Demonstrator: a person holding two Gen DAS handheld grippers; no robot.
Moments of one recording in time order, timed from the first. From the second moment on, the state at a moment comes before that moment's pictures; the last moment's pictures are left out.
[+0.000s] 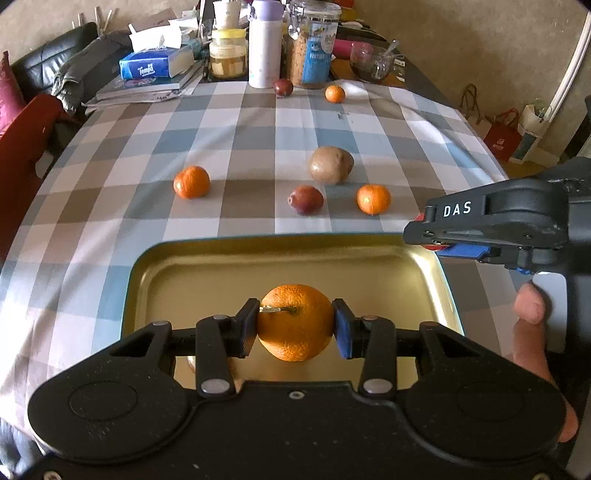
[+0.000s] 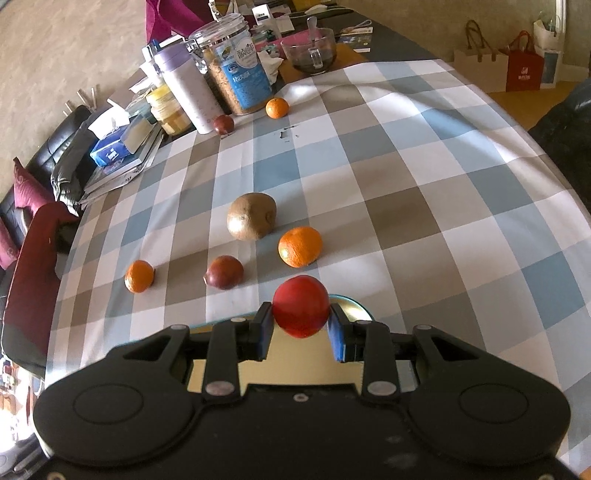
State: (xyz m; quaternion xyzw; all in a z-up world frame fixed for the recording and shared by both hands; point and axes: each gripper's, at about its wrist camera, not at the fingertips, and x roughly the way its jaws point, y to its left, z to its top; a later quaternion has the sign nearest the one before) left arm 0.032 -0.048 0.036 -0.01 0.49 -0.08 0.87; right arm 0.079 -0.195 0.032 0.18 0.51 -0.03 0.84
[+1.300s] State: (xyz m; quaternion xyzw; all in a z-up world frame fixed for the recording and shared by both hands) left arm 0.067 0.003 0.004 -0.06 0.54 -0.06 0.84; right arm 0.016 -0.216 0.017 0.23 0.59 0.00 0.77
